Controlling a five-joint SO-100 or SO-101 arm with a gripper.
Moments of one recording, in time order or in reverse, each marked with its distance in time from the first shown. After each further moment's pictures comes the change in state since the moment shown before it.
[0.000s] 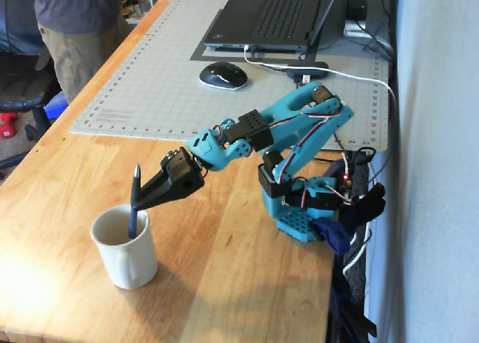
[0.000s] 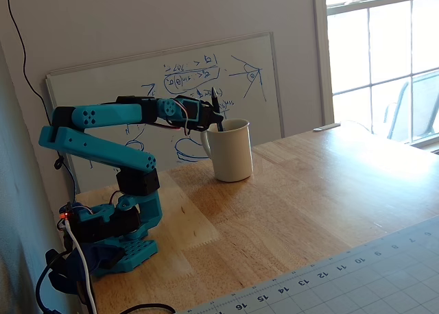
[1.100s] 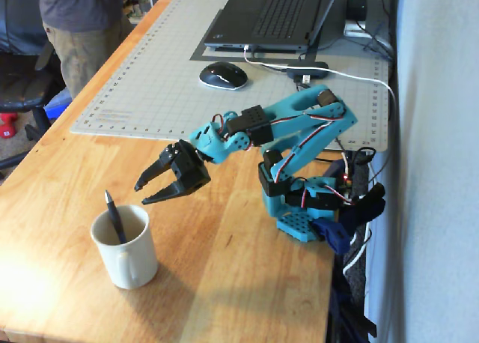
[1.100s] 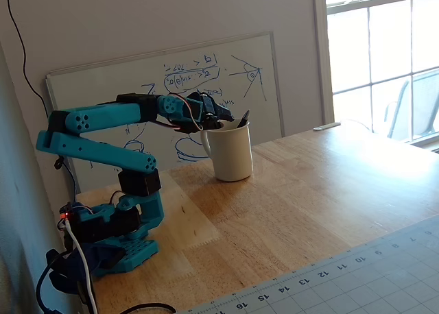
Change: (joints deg) arm 6.1 5.1 -1.7 14.0 -49.0
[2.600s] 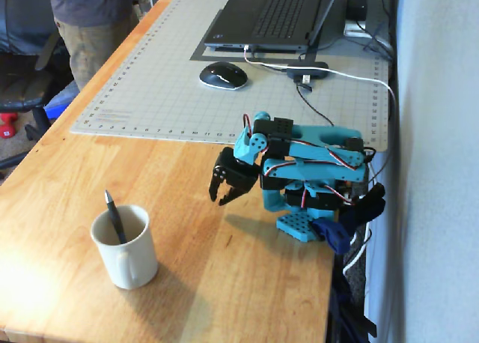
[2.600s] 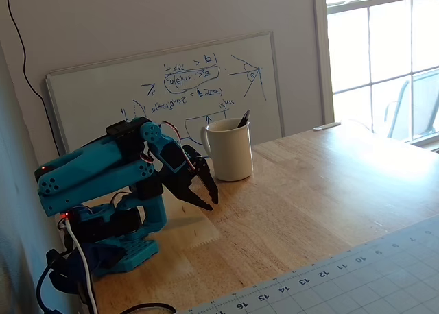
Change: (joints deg) arm 22.7 36.0 19.3 46.7 -48.7
